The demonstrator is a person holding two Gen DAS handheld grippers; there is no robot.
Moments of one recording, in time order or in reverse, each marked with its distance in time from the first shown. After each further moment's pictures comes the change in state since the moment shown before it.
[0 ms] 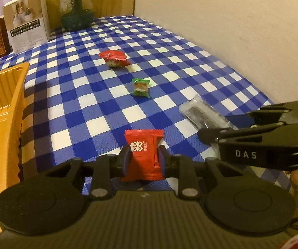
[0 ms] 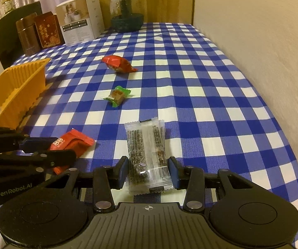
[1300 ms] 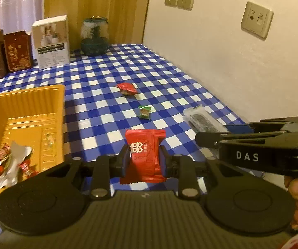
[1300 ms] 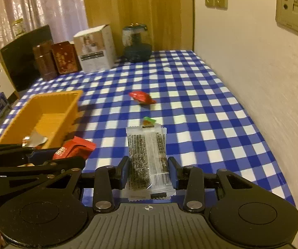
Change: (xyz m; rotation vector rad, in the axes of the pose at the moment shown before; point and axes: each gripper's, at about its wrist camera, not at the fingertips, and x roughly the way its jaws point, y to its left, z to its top) left arm -0.122 0.000 -0.001 -0.085 -0.116 0.013; right arm -0.108 0.055 0.013 0.046 -0.094 0.030
